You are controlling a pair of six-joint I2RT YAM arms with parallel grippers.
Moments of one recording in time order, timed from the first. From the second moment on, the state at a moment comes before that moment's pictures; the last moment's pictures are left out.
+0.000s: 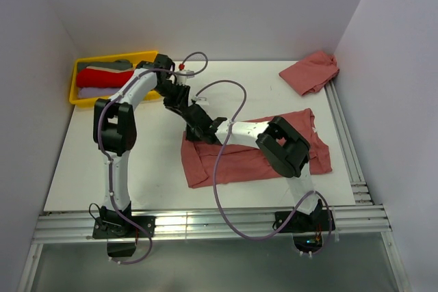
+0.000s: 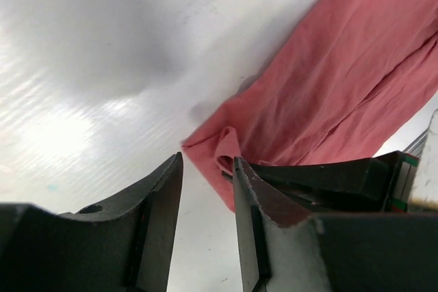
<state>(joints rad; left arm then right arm) -0.27 2.19 1.90 -1.03 0.54 0.14 0.89 2.06 1.38 -0.11 0.22 0.78</state>
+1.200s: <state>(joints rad) -0.22 2.34 1.95 -1.15 0.88 0.45 0.89 2.03 1.33 0.05 0.12 0.79</state>
